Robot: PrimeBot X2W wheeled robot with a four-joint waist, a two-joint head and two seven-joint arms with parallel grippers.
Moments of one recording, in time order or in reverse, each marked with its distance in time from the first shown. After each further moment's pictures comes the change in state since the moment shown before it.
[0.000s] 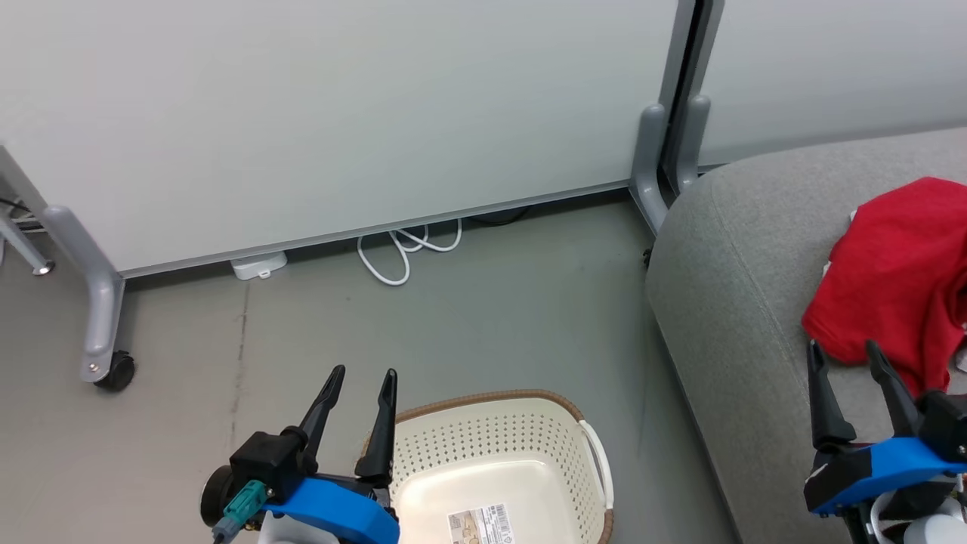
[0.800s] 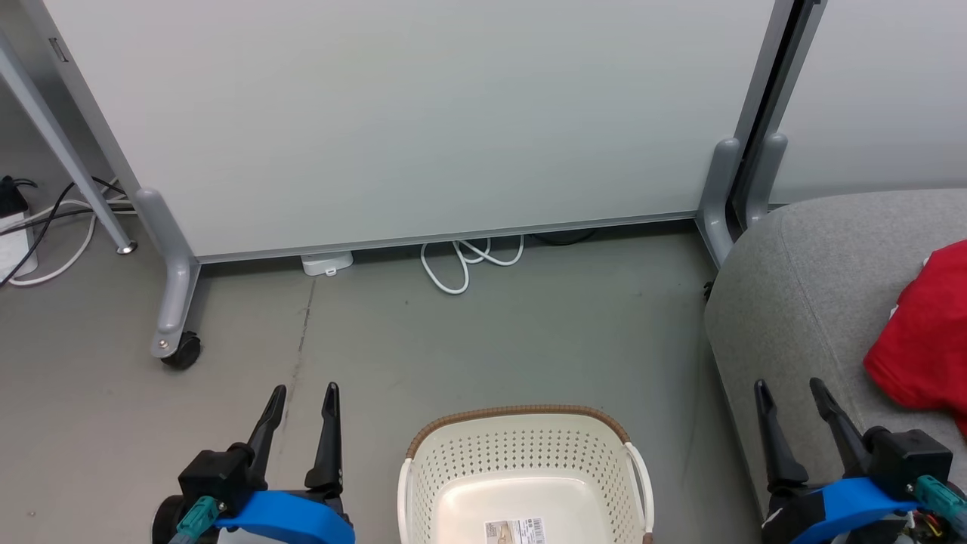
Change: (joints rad) left arm 0.033 0.001 0.139 0.034 0.030 0.000 0.000; right arm 0.105 0.065 0.066 -0.083 -0.019 0.000 0.020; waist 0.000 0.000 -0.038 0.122
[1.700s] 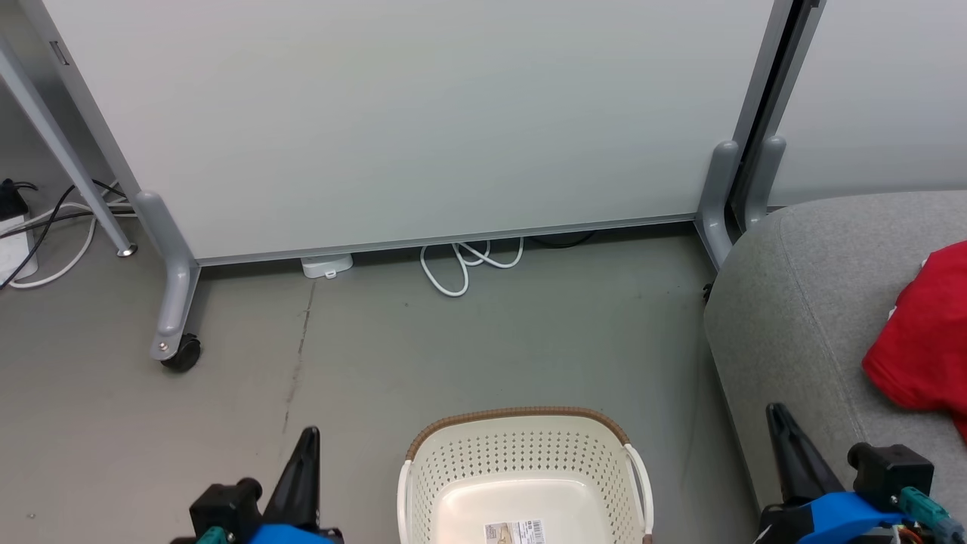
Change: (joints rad) left arm 0.046 -0.005 0.002 0.048 0.003 0.000 0.006; right arm 0.011 0.006 0.013 0.059 0.020 0.000 0.005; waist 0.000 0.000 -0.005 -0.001
